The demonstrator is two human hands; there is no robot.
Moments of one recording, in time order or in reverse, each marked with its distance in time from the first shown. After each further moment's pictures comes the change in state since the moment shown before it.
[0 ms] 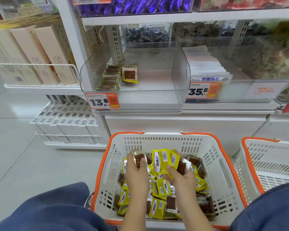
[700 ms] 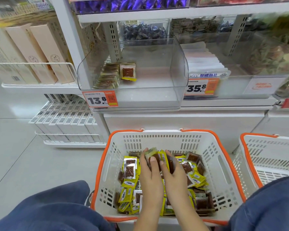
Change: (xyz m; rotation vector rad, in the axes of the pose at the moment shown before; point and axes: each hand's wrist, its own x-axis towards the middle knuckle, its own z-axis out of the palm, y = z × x) left_hand -0.034 0.001 0.019 -0.175 -0.138 0.053; right_hand -0.008 0.008 0.009 -0.462 -0.087 -0.206
